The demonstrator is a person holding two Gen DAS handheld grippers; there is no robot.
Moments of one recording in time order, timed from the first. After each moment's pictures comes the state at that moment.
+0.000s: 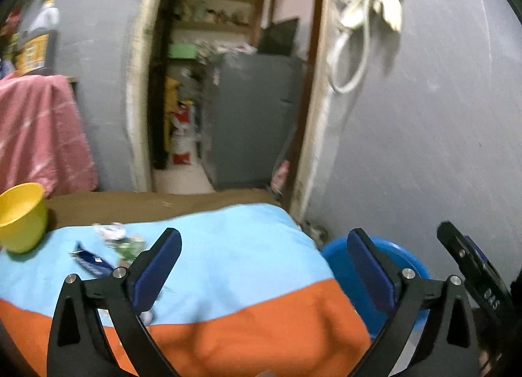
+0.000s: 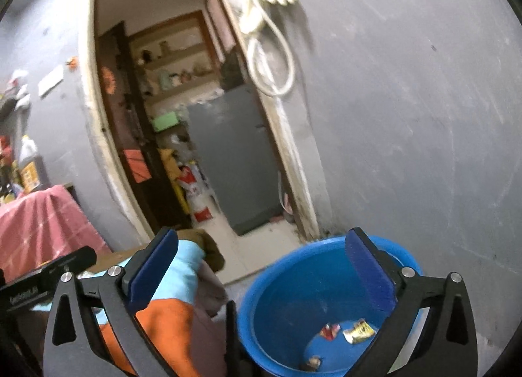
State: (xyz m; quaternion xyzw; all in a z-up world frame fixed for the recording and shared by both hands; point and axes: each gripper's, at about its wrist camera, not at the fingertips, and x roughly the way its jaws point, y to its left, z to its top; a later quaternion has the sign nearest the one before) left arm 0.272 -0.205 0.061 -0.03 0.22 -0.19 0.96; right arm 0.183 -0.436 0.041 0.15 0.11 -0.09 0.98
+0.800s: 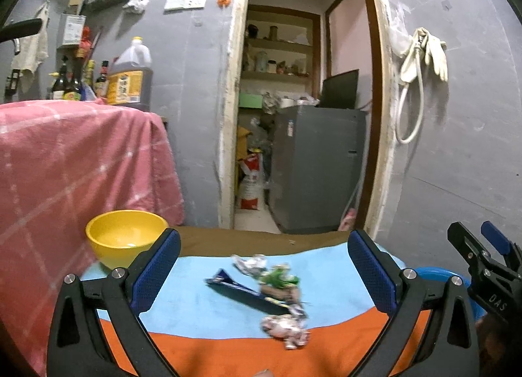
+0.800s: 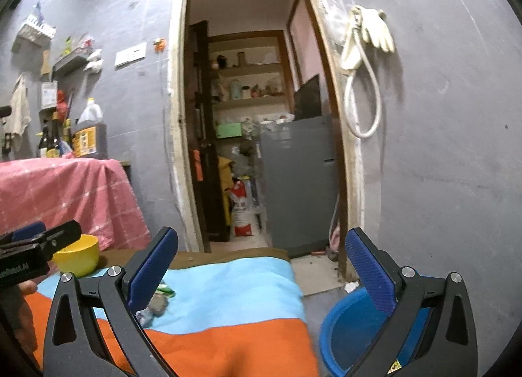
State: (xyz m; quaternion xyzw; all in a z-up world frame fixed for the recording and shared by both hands) left arm 0.221 -0.077 0.076 -0.02 0.11 -0.06 0.99; right arm 0.195 -0.314 0.064 0.04 0.05 0.01 1.00
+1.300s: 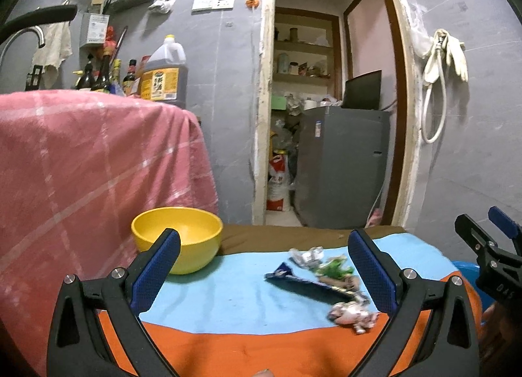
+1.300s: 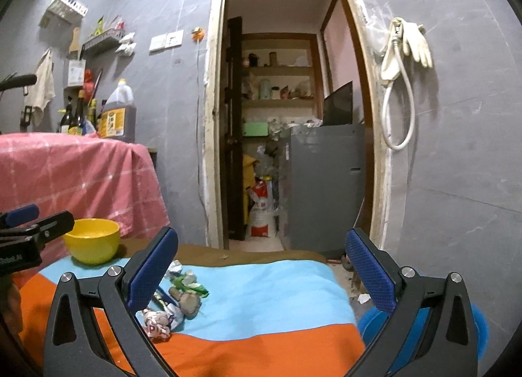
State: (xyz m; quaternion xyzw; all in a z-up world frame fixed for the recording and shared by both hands) left arm 0.218 -0.022 0.056 -0.02 0.11 -0.02 0.99; right arm 0.208 -0.260 0.058 -0.01 0.05 0.05 1.00
